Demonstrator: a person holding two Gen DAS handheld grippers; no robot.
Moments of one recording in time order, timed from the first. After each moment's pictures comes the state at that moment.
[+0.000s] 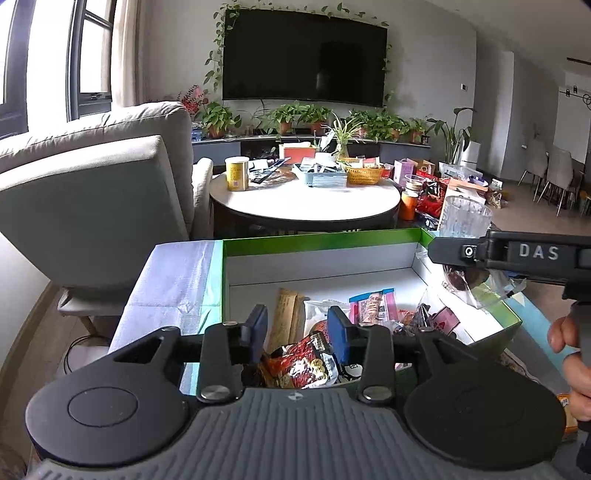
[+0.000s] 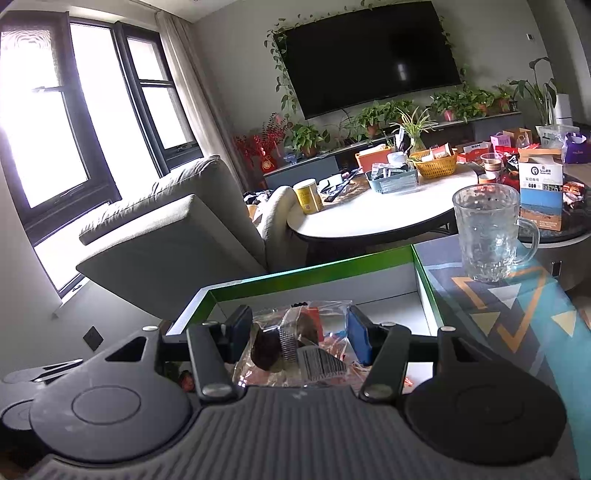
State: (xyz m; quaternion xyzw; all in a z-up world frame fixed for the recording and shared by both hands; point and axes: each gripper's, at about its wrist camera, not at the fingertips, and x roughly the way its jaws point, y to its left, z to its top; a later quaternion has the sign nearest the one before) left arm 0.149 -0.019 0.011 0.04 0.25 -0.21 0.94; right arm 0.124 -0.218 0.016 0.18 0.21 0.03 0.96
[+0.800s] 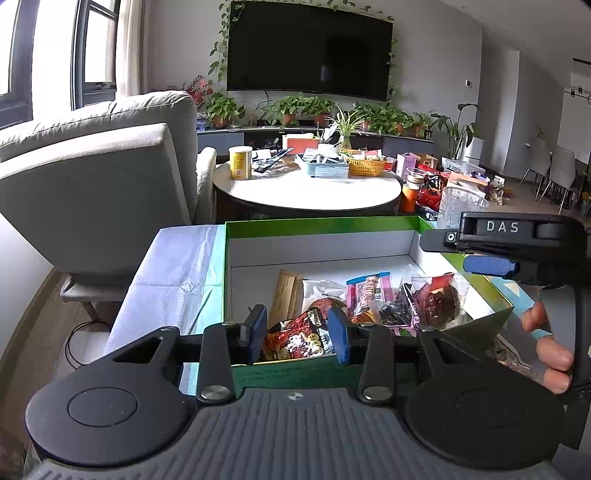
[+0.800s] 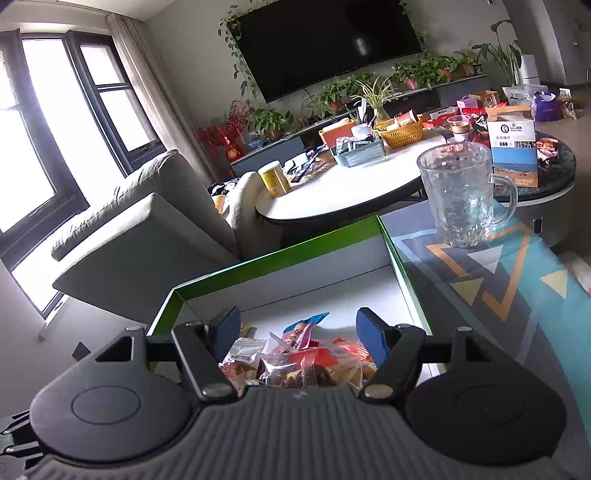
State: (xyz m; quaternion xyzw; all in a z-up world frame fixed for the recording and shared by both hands) left arm 0.137 -0.017 0.009 0.03 0.27 -0.20 0.94; right arm 0.134 -0.233 0.004 0.23 0.25 -0.02 0.94
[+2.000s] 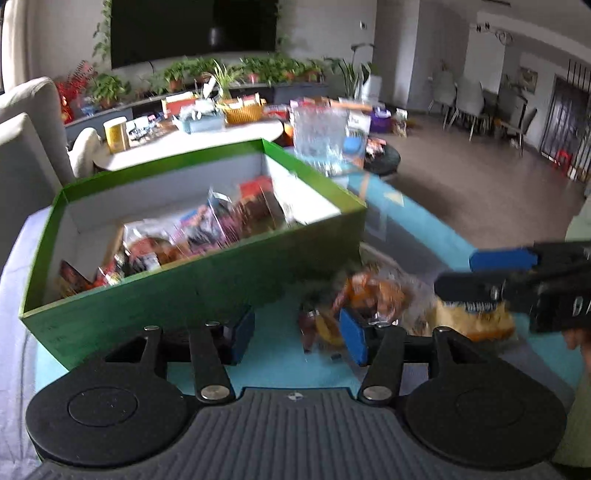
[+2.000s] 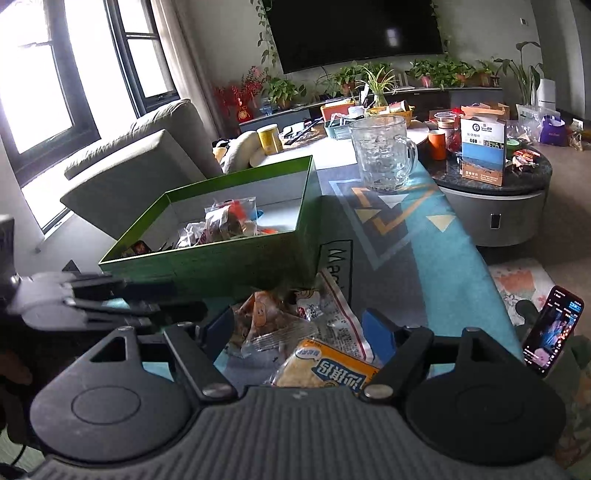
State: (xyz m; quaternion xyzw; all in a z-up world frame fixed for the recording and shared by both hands) left arm 0.086 -0.105 -0.035 0.10 0.32 -0.36 0.87; right arm 0.010 -0.279 -0.021 0.14 0.30 0.01 0.94
